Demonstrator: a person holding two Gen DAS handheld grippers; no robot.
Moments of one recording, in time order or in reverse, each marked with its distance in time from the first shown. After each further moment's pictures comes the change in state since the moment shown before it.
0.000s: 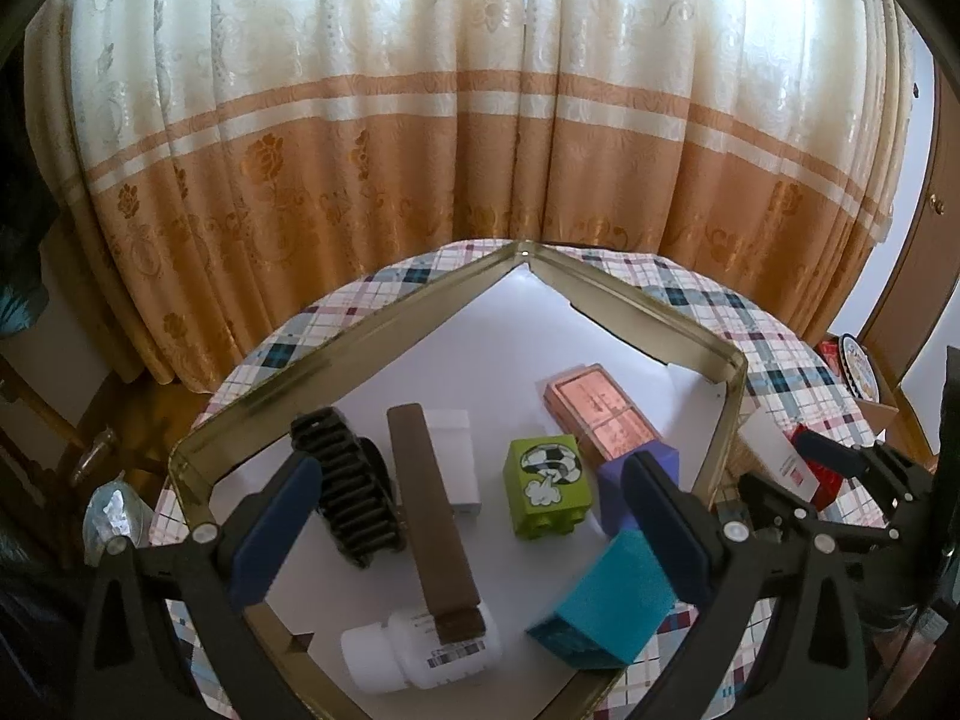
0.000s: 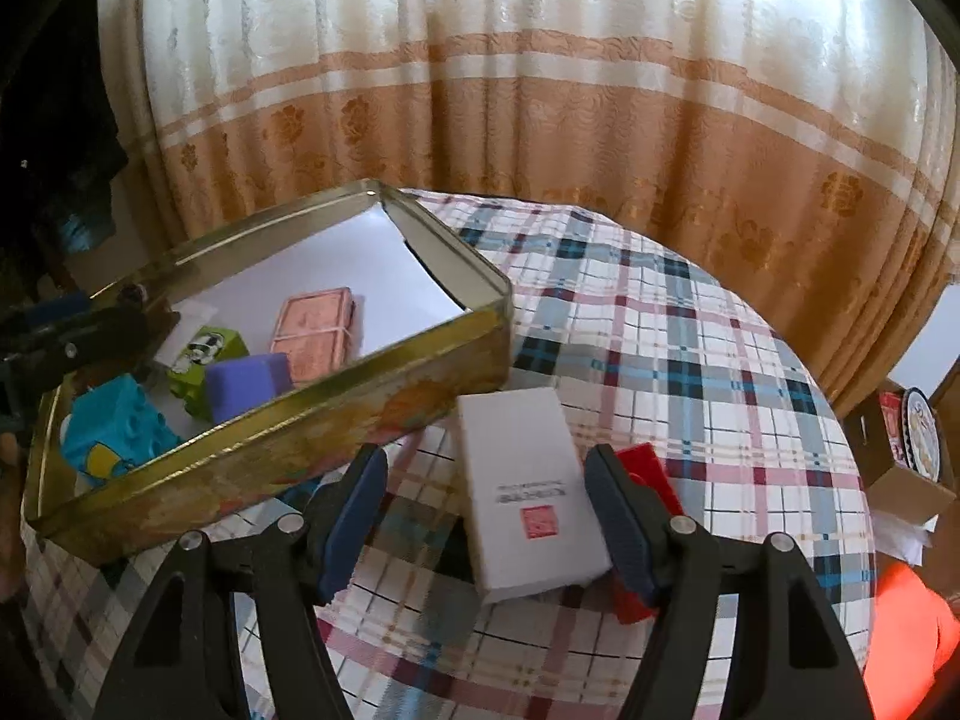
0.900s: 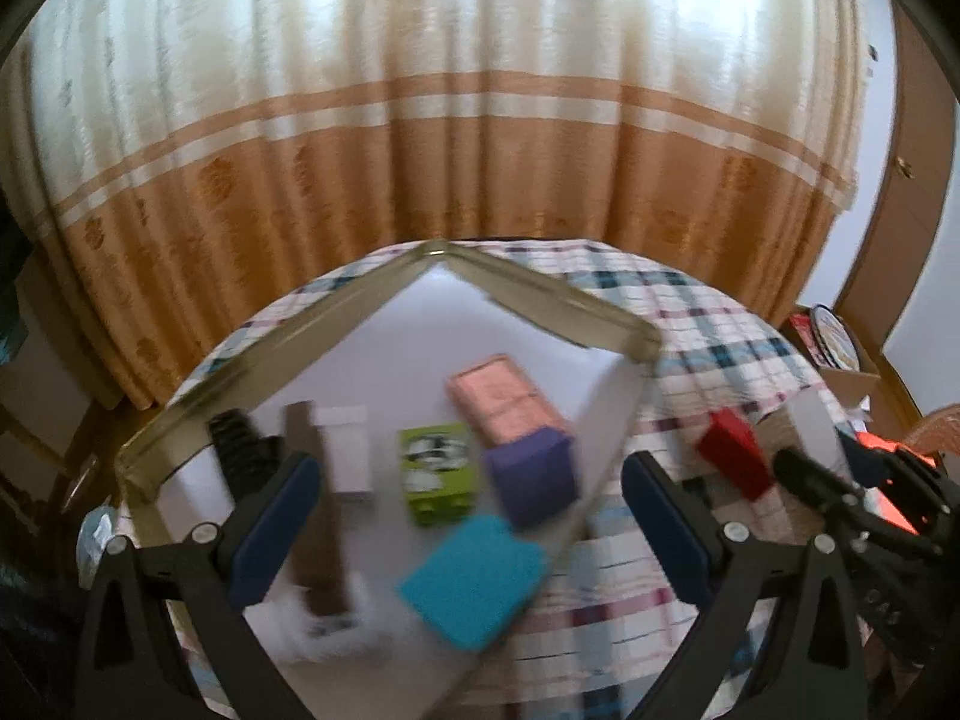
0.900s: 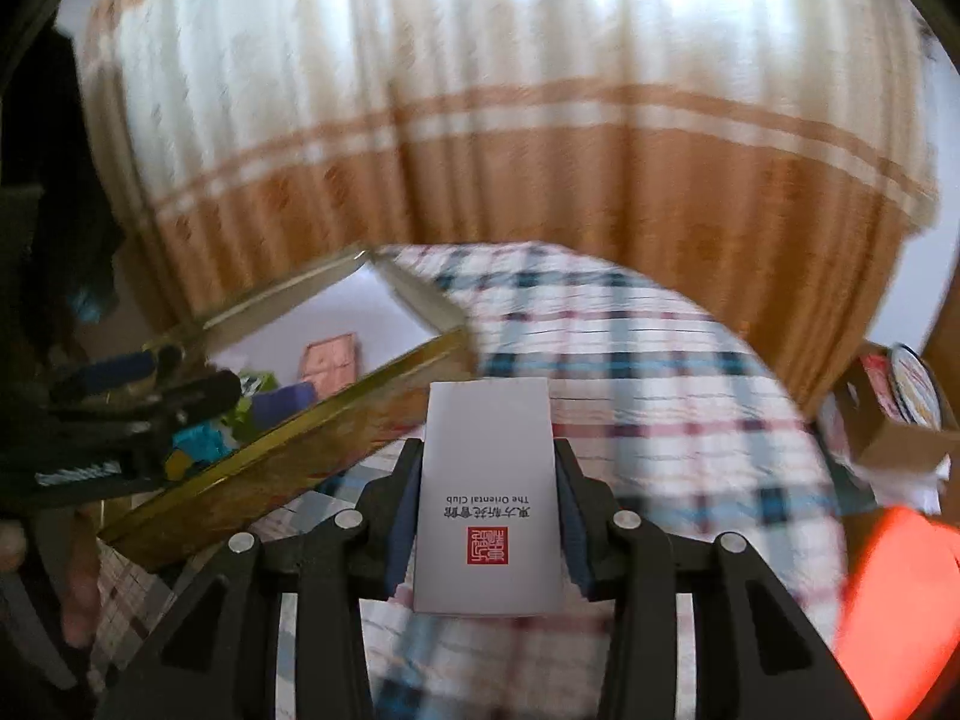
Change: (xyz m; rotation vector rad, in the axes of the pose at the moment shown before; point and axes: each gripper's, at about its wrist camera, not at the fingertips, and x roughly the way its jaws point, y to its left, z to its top) left arm -0.010 -0.056 -0.006 0.089 -0.010 -0.053; right arm -0.070 -0.023 -0.028 0.151 -0.135 -0.026
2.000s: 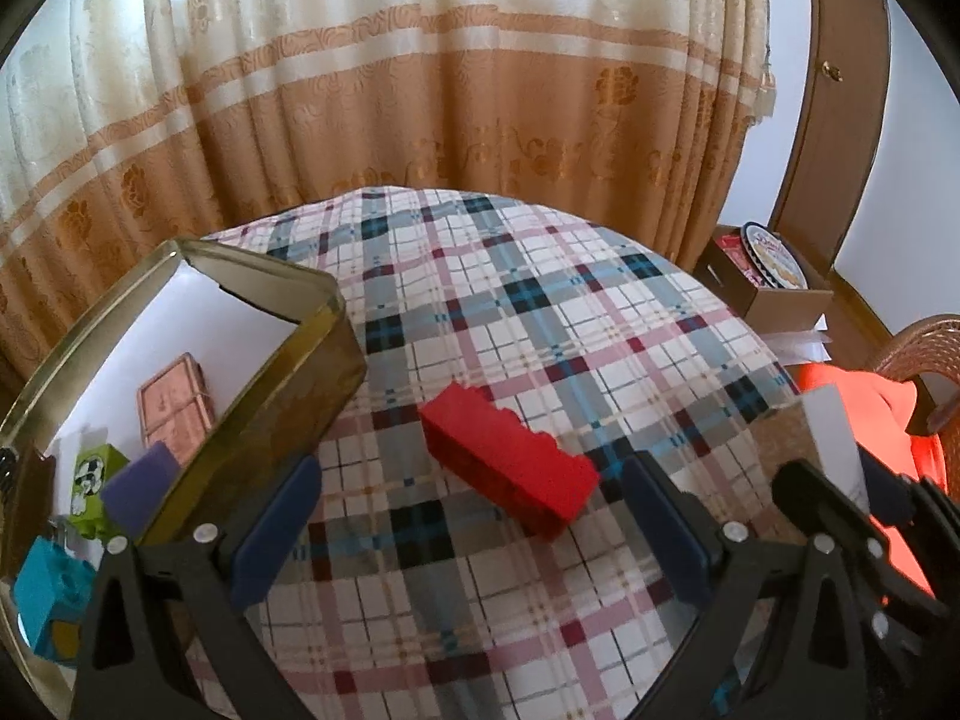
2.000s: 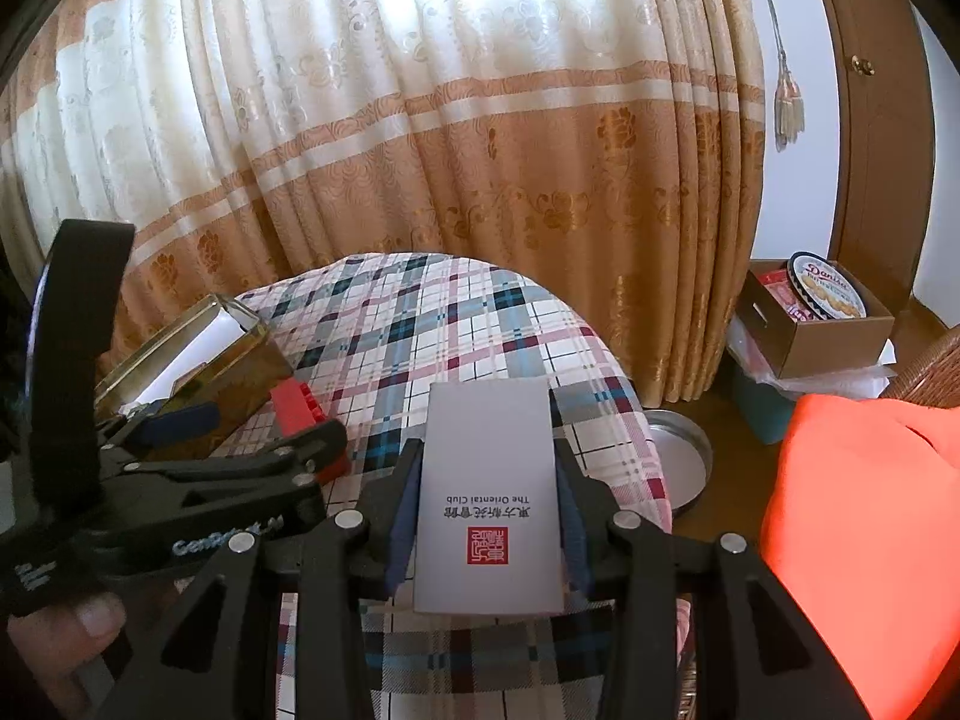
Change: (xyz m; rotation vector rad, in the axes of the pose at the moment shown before) left arm 0.058 -0.144 -0.011 0.160 0.081 -0.106; right arm -0.023 -0.088 -0.041 0.221 -0.042 -0.154
